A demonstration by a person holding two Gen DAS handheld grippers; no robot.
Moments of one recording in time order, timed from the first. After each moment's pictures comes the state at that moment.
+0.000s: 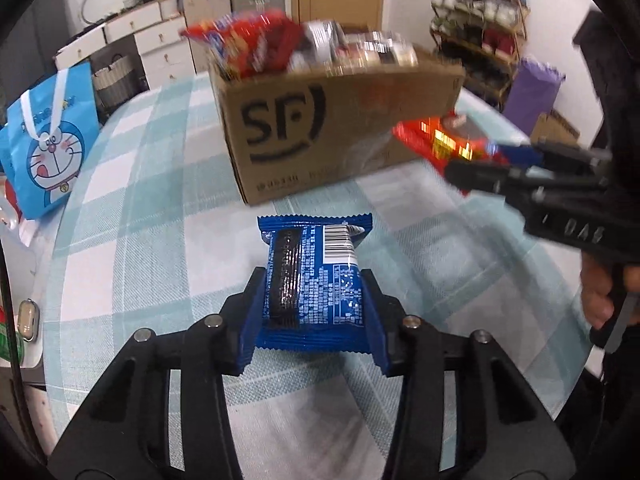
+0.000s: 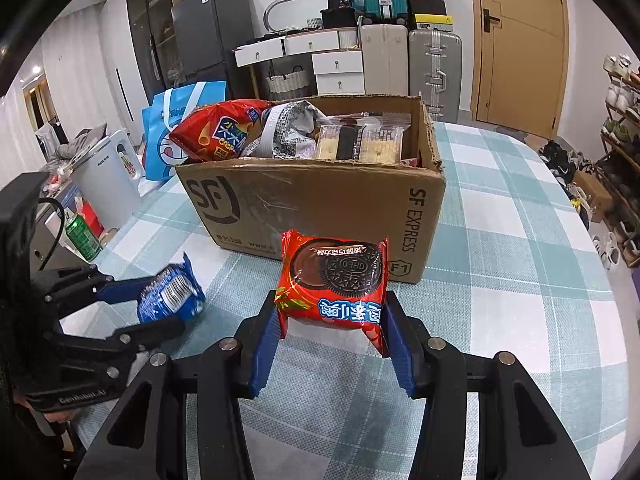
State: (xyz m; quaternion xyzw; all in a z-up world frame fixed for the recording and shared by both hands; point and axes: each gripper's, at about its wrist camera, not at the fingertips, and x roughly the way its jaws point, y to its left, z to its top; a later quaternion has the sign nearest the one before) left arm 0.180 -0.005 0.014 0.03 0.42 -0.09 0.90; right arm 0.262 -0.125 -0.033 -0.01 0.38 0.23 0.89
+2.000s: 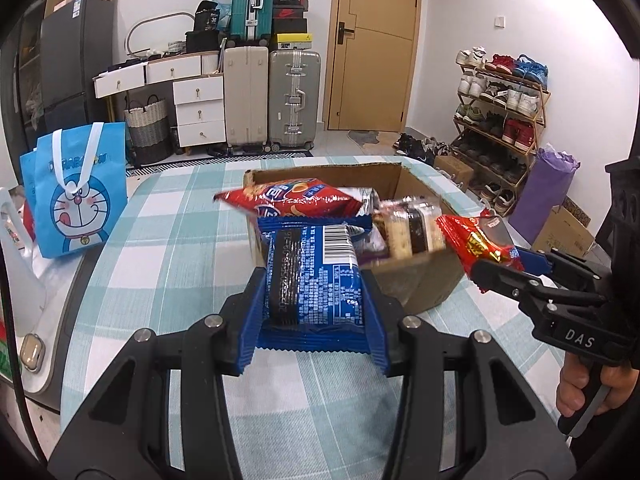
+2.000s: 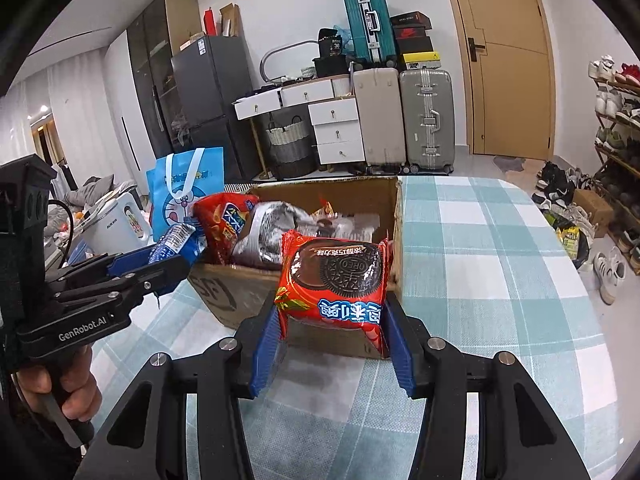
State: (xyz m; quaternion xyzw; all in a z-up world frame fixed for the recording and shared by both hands) left arm 0.224 -0.001 0.098 -0.02 0.30 -0.04 0.95; right arm 0.279 -0.147 0.015 0.04 0.31 0.24 0.92
